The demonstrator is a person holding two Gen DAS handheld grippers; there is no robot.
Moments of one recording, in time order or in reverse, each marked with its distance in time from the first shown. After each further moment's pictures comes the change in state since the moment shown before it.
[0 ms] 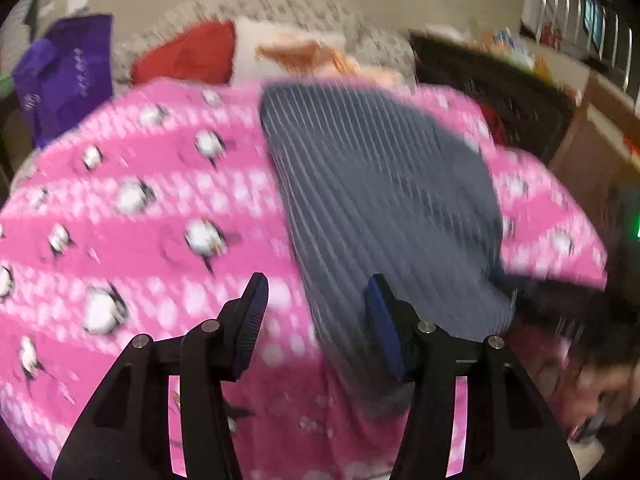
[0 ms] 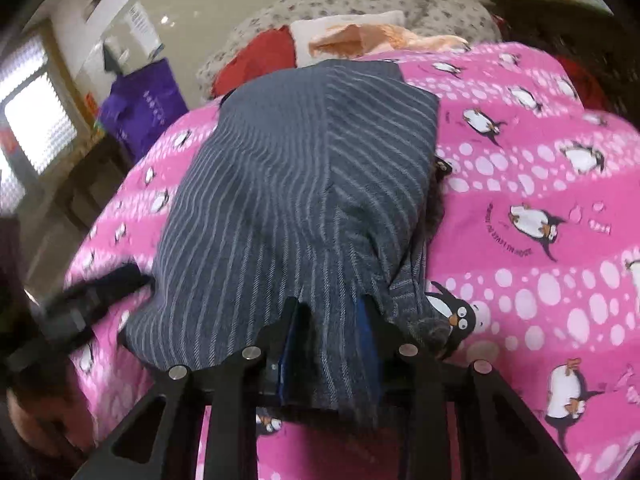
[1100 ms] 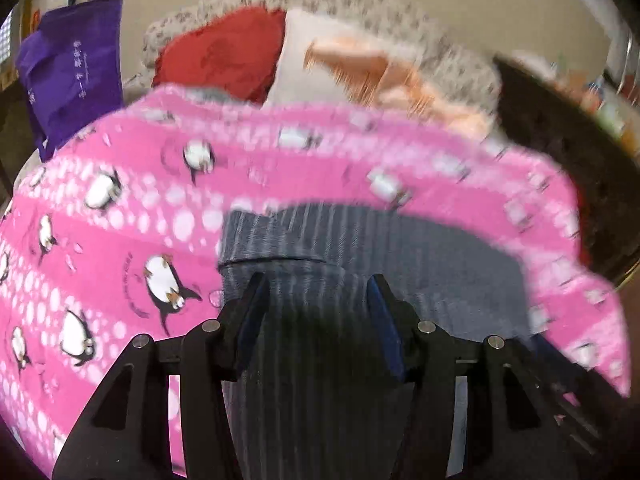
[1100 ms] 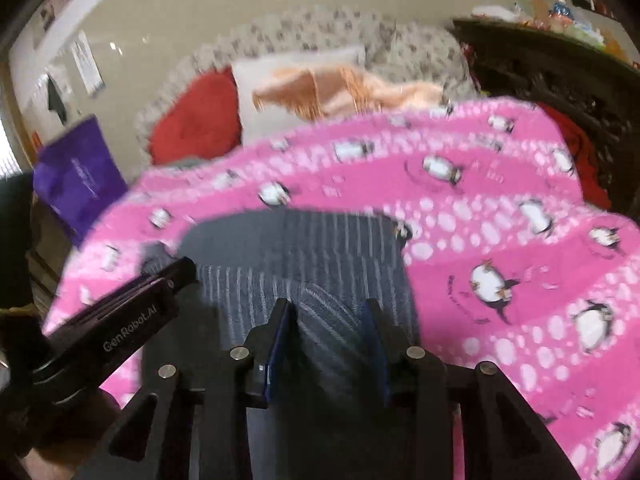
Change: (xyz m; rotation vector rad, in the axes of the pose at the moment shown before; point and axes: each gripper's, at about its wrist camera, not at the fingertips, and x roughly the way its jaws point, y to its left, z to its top) left arm 0.175 0.005 0.154 -0.171 0.101 0.205; right arm 0.069 -0.006 0.157 0.099 -0.077 -0.204
